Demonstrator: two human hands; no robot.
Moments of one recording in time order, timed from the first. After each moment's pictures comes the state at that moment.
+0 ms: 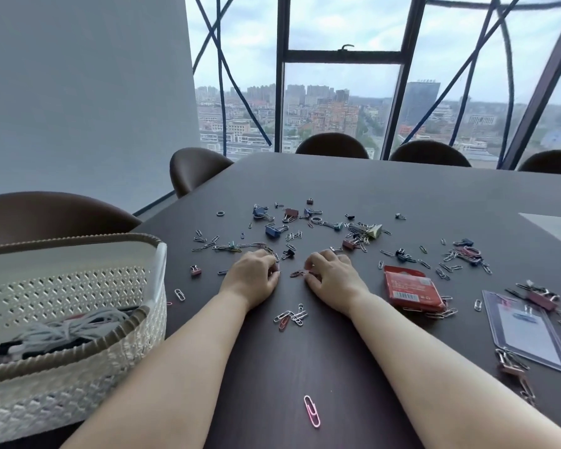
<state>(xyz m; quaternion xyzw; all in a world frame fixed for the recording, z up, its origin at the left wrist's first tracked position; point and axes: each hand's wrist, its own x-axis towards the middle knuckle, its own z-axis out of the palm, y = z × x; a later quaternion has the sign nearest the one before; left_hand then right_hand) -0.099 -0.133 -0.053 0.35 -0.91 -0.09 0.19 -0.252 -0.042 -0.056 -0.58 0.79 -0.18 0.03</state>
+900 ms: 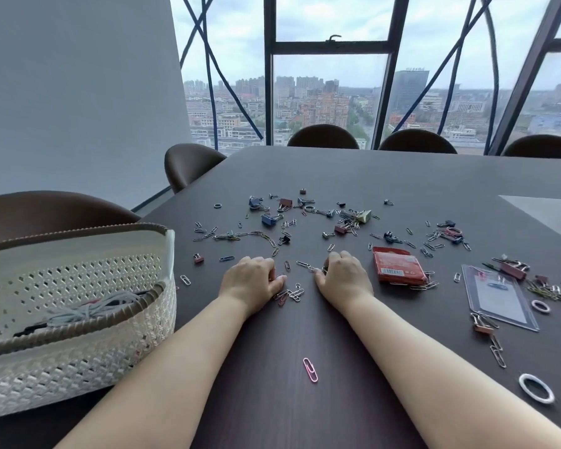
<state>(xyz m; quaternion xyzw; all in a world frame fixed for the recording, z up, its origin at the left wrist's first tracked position) -0.076 -0.093 -0.053 0.38 -0.91 -0.06 0.14 -0.221 0.001 -0.053 -0.44 0.87 -0.20 0.01</state>
